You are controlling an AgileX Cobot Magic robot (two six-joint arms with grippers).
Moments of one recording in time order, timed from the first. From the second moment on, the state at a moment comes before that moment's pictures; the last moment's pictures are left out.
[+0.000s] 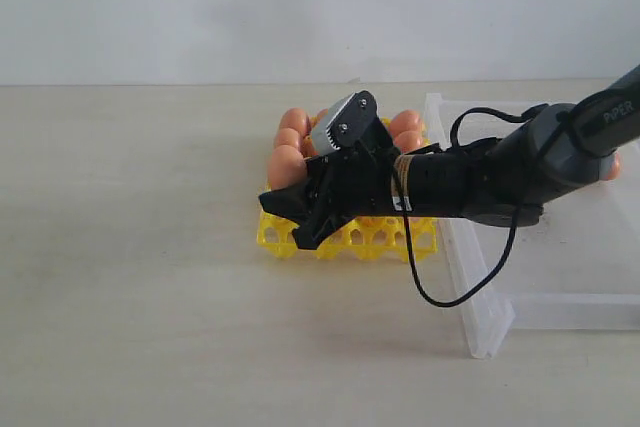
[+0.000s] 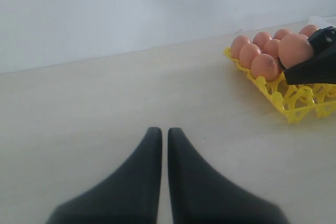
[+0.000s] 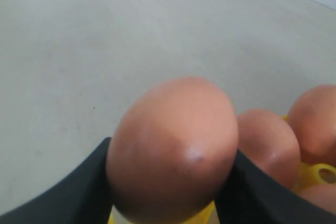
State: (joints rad) left arm -0.13 0.00 0.00 -0.18 0.29 0.27; right arm 0.45 2.14 -1.06 -1.00 -0.84 0.56
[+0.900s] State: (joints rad) left arm -0.13 0.00 0.00 -0.18 0.29 0.27; right arm 0.44 2.14 -1.07 -1.11 -0.81 0.72
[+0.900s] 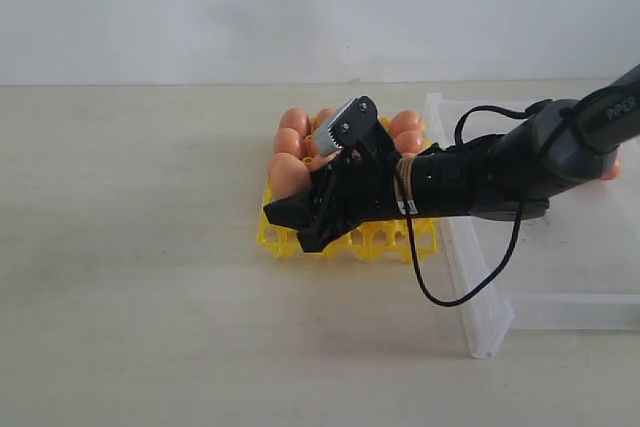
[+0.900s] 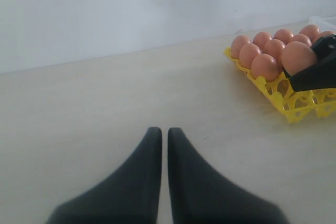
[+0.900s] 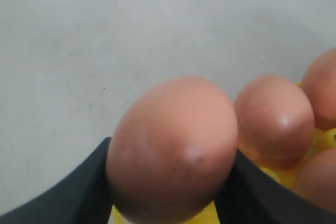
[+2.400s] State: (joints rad) left arm -0.13 0.00 0.00 -0.18 0.29 0.27; right arm 0.47 2.14 -1.12 -1.17 -0.65 0.88
